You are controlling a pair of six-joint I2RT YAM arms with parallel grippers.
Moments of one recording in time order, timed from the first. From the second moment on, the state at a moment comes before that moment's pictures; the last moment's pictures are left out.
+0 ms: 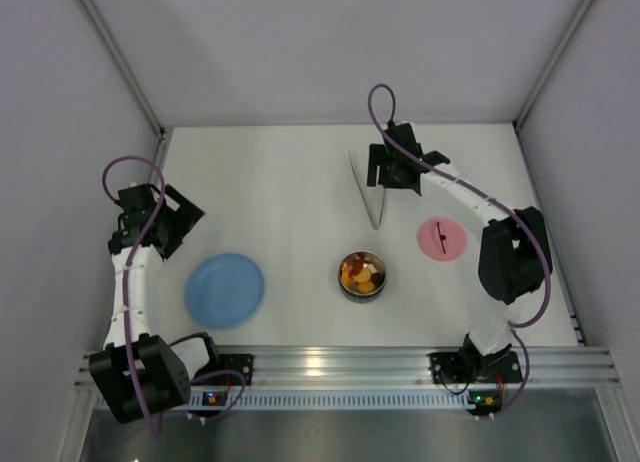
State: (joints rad) left arm 0.30 1.11 0.91 -0.60 0.12 -0.64; right arm 0.45 1.84 1.49 -0.48 0.20 0.39
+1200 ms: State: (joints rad) left arm 0.30 1.10 0.91 -0.60 0.13 -0.64; right arm 0.33 1.47 0.83 -0.45 0.40 0.48
